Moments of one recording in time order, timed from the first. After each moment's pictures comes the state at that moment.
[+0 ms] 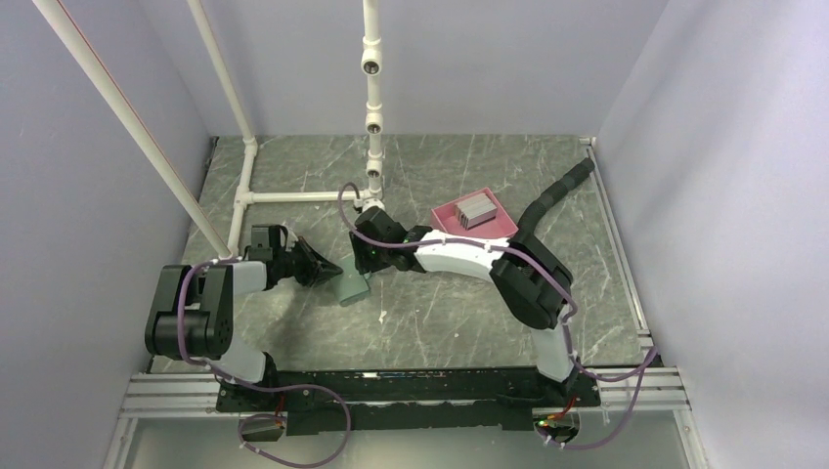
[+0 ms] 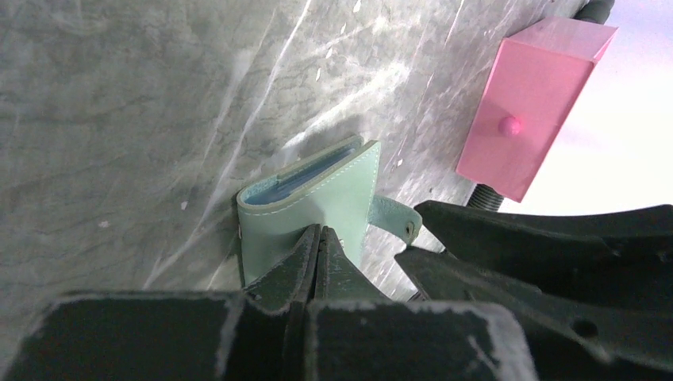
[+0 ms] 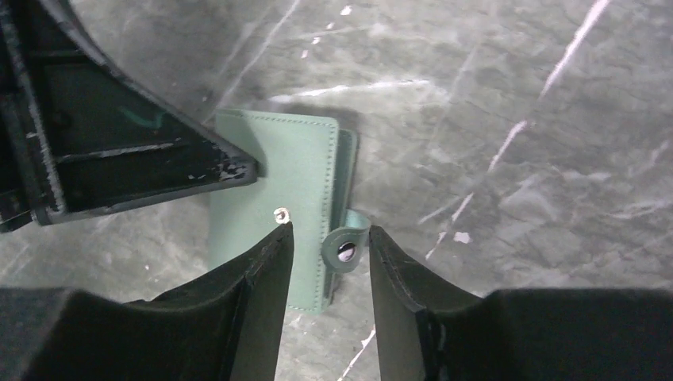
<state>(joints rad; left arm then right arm) -0.01 1.53 0.51 0.14 0.64 -0.84 0.94 1.98 1.36 -0.19 0.07 0.54</state>
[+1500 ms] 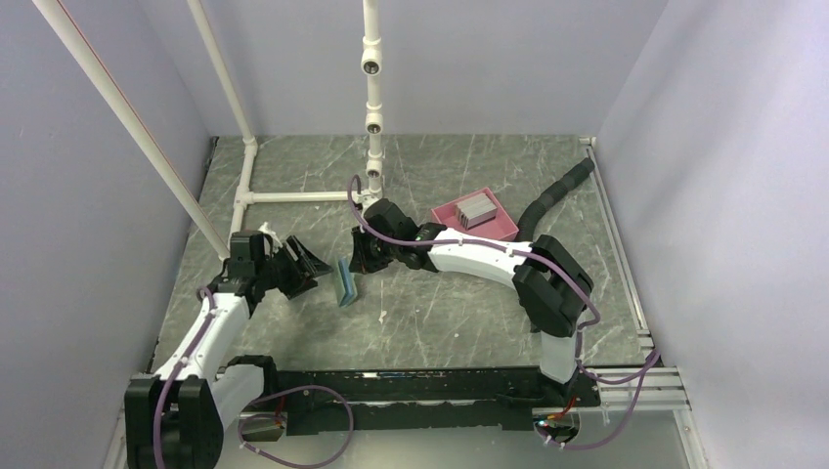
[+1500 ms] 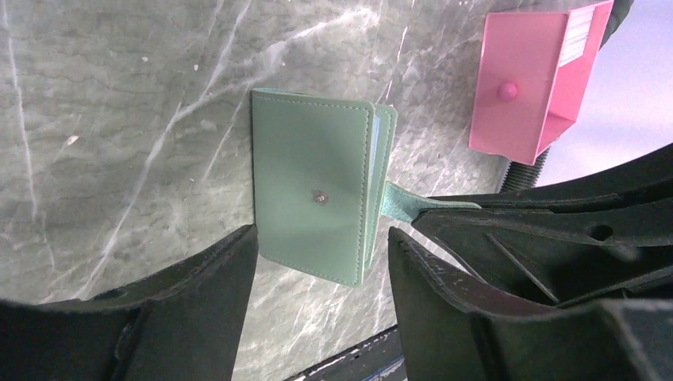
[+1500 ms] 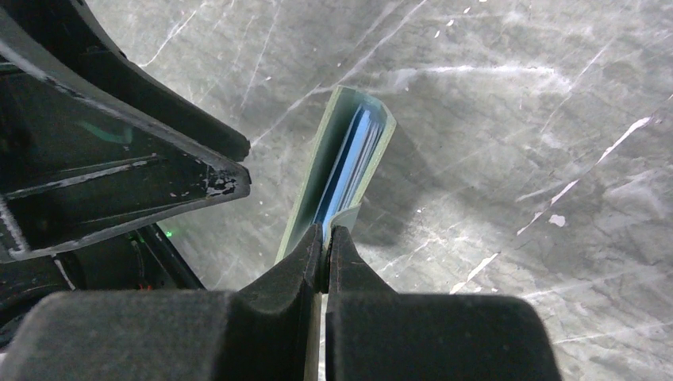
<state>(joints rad) -0.01 0.99 0.49 -0.32 0.49 -0.72 0.94 1.87 1.33 -0.15 -0.17 0.54</state>
